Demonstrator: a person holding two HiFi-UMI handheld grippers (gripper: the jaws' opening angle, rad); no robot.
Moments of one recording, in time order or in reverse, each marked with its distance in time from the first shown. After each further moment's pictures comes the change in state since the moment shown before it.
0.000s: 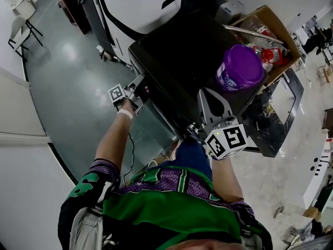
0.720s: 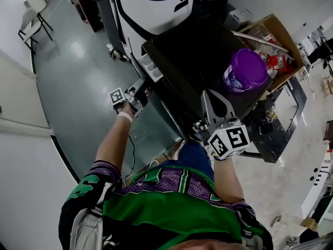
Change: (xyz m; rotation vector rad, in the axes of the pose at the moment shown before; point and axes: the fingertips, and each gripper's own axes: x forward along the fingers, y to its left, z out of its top) left arm -0.065 -0.014 0.002 0.020 -0.042 0.033; right arm -0.013 0.033 0.006 -0.001 -0.006 0.042
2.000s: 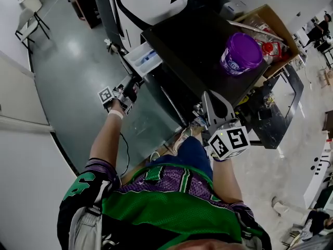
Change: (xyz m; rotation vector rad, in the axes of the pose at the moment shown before) left arm -0.084 -0.011 0.007 0.019 -0.070 0.041; right arm -0.066 0.043 -0.011 0.030 0.014 -0.060
